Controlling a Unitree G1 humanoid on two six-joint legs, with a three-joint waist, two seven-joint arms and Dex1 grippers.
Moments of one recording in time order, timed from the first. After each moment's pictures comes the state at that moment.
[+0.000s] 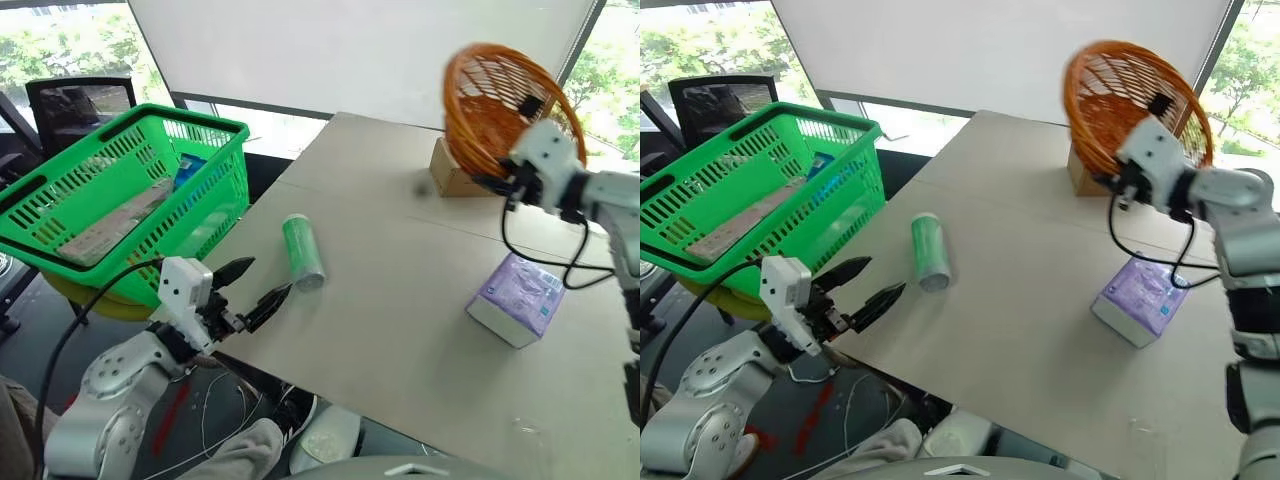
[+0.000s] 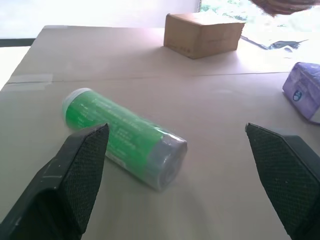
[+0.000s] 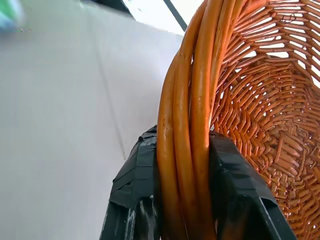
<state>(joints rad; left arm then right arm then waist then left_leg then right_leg) 0.22 0.57 0.29 -0.50 -0.63 0.44 -0.64 -0.56 -0.86 -0.05 0.07 0.09 0.42 0.86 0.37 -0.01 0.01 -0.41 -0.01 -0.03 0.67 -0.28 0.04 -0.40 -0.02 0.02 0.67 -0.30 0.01</state>
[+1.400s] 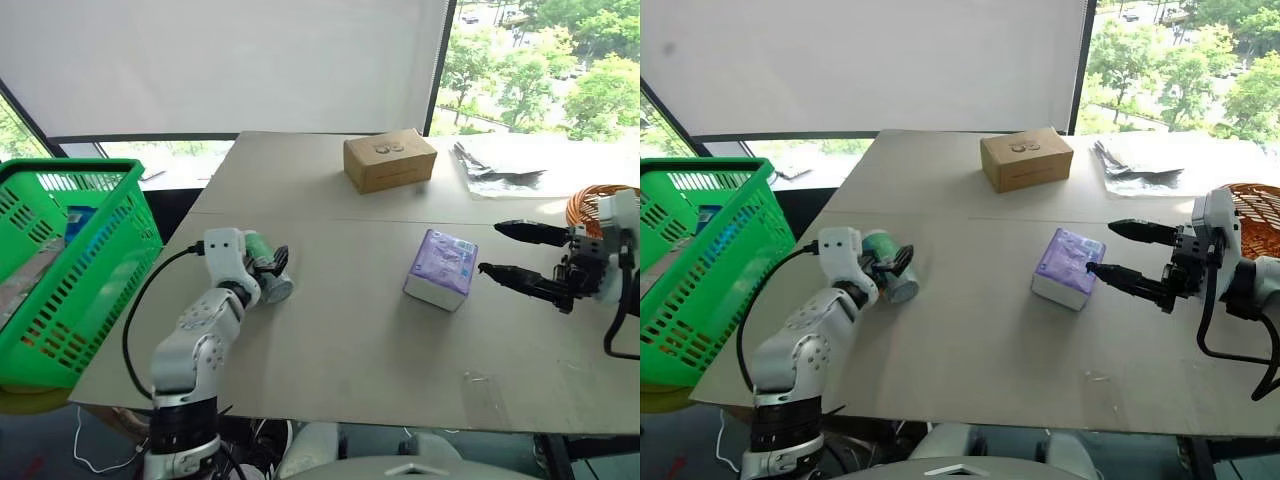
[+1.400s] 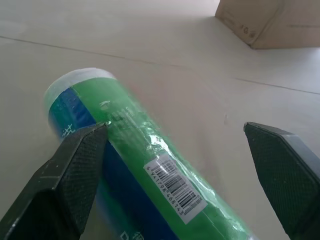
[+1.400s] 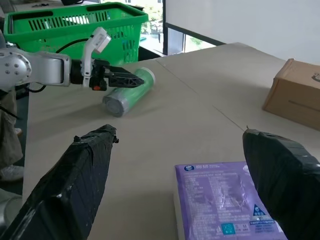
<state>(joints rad) -0.21 0.21 0.19 -0.26 -0.35 0.80 -0.01 -0.08 -0.86 -0.37 -0.39 0.82 0.64 1.05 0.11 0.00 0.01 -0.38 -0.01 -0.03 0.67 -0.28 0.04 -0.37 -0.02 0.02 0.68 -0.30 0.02</state>
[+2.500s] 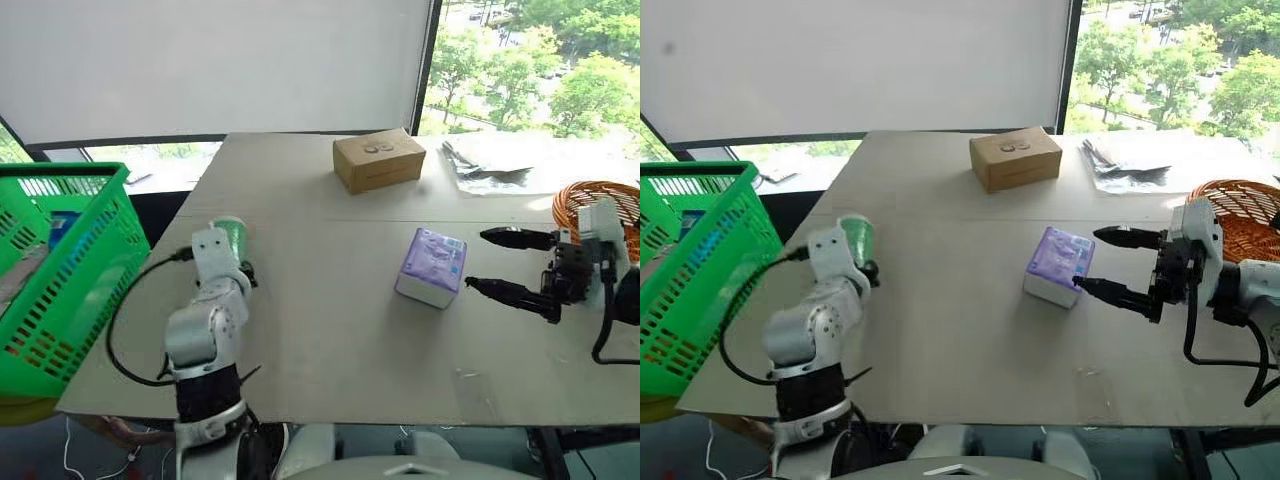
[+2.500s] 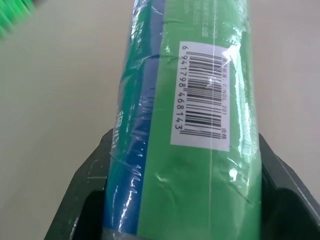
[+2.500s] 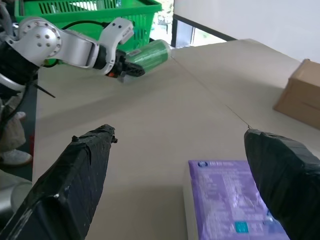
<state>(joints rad) -0.41 0.25 0.30 -0.27 -0.11 1.05 0.24 -0.15 -0.85 -0.29 -0.46 0.85 0.64 1.04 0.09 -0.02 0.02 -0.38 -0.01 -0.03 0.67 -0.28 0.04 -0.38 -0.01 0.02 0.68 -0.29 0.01</state>
